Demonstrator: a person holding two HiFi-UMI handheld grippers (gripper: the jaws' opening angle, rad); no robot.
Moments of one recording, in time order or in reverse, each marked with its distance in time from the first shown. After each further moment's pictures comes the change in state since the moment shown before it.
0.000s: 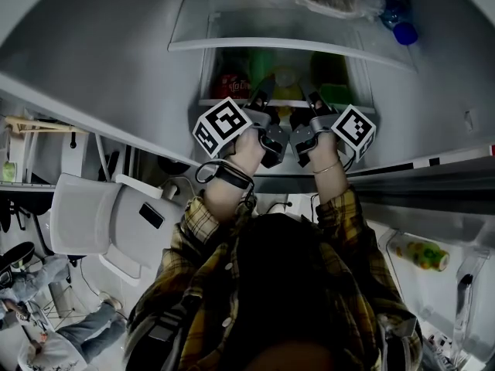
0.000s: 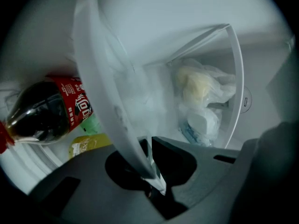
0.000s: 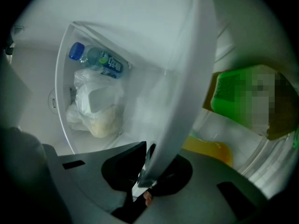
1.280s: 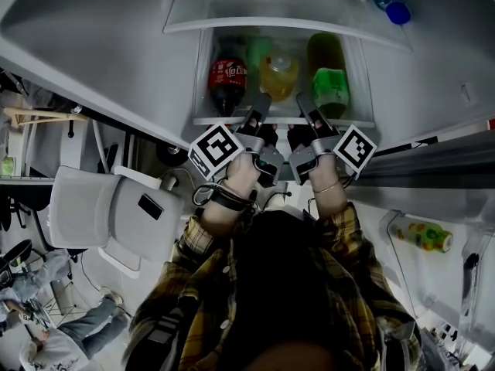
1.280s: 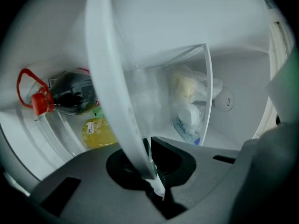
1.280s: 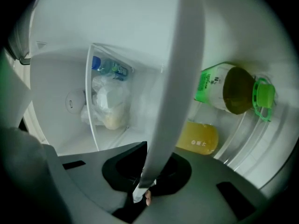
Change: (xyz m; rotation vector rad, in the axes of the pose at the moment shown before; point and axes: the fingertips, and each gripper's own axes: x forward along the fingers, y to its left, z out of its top) left arm -0.071 -0.006 -0.047 -0.057 0.001 -0.048; right arm -0.073 0.008 -0.040 0.050 0.025 0.065
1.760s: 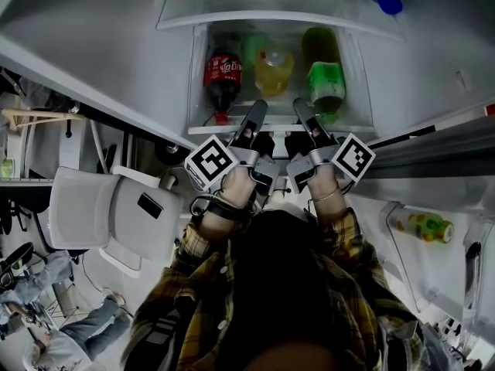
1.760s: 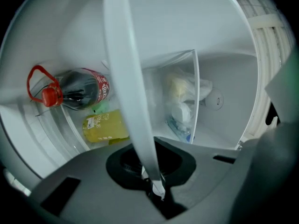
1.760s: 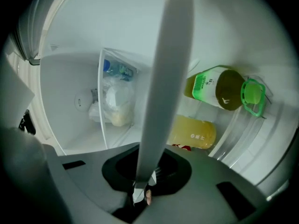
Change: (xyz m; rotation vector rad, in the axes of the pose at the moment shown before) left arm -0.023 -0.014 -0.018 -0.036 -0.010 -0.090; right arm -0.027 0.009 -0.014 -0.007 0.008 0.031
